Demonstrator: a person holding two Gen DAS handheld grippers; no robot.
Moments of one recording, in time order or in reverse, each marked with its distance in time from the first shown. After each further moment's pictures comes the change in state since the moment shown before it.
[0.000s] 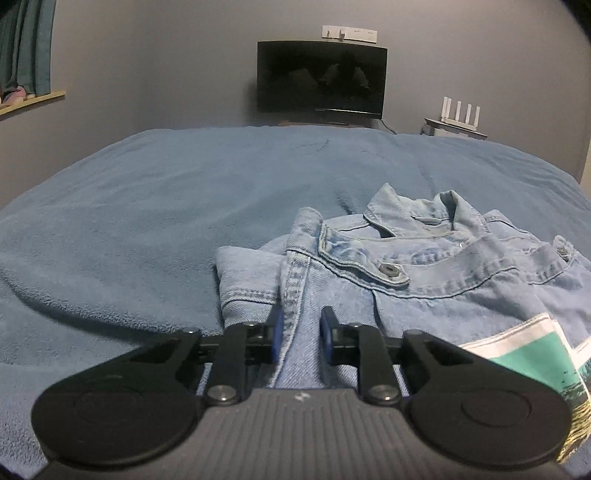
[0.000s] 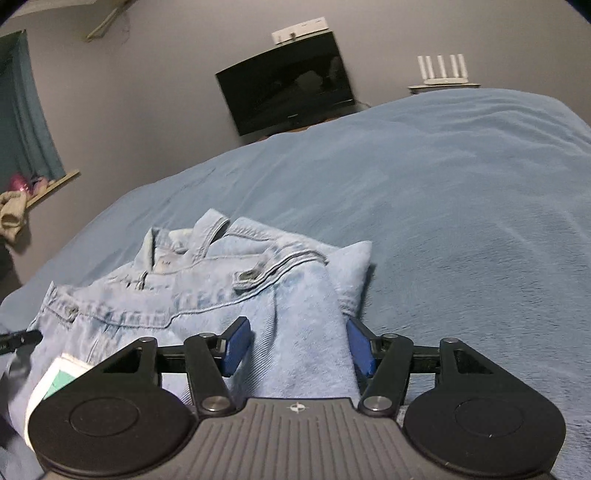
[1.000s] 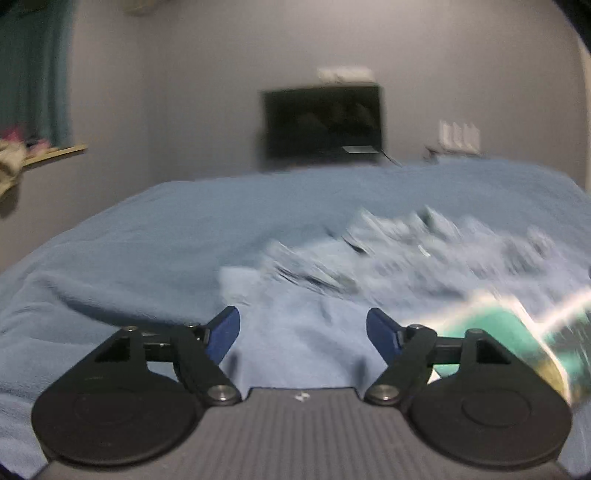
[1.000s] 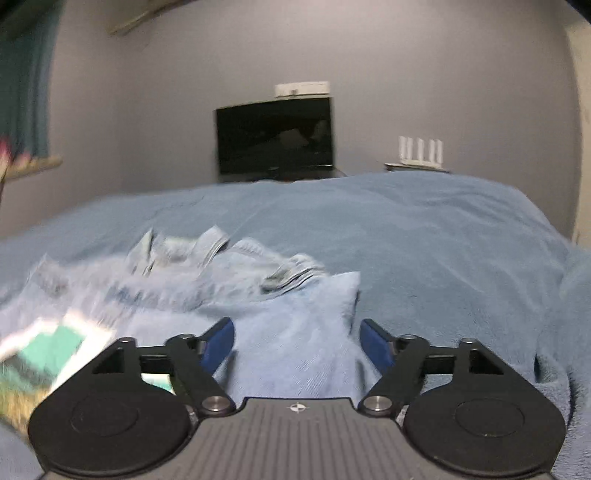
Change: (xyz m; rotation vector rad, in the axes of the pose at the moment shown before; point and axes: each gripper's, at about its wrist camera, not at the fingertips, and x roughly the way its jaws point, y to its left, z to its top) left arm -0.068 -0.058 -0.039 0.113 -0.123 0.091; right arm -0.067 0.071 -0.058 -0.221 -0.198 -0.230
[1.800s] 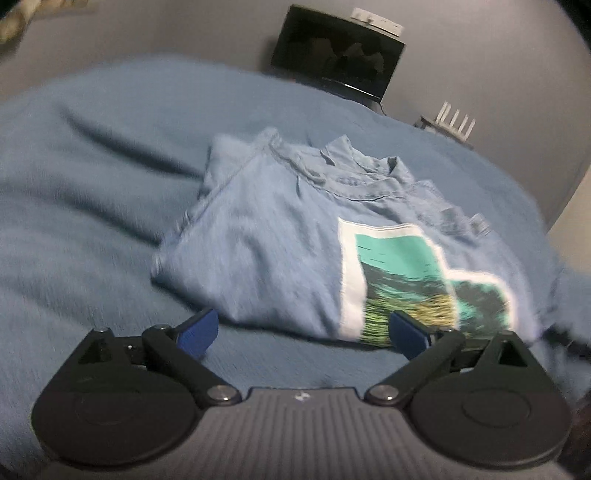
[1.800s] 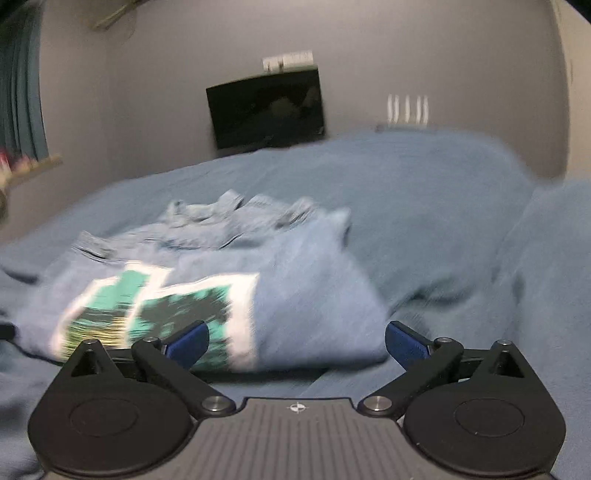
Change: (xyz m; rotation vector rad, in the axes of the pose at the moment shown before) left arm -0.070 0.036 -0.036 -0.436 0.272 -0.228; right arm -0.102 -0.006 -0.029 0.207 0.134 0.072
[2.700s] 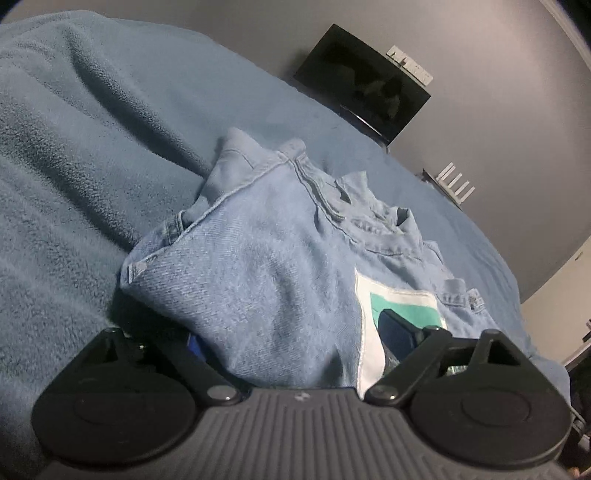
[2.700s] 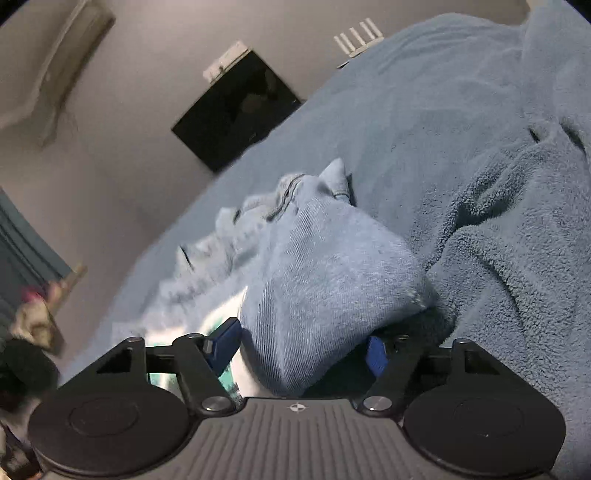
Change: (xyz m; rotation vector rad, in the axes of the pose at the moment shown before) left arm 0.065 0.034 0.019 -0.214 -0.090 -0.095; right arm 0.071 -0.042 -0.006 0.467 0.035 0.189
